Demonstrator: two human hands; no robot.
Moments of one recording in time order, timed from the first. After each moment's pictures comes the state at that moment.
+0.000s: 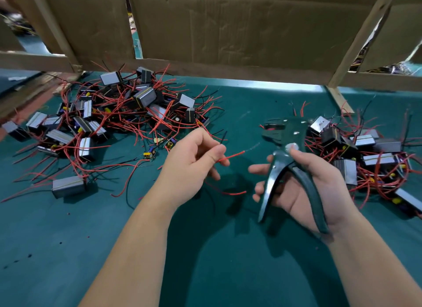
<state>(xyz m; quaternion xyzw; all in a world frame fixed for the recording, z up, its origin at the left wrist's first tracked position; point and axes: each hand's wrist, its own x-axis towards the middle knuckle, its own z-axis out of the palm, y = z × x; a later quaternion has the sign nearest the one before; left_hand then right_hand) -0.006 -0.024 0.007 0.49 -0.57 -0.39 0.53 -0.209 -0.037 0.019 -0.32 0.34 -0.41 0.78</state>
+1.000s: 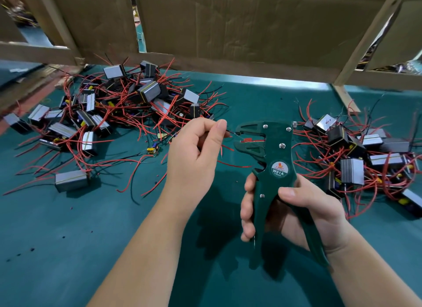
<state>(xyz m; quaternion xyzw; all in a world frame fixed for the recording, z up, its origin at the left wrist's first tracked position) -0.020 -0.022 0.014 0.53 -0.54 -0.21 0.62 -0.200 -0.016 0.012 -0.43 0.16 -0.27 0.85</state>
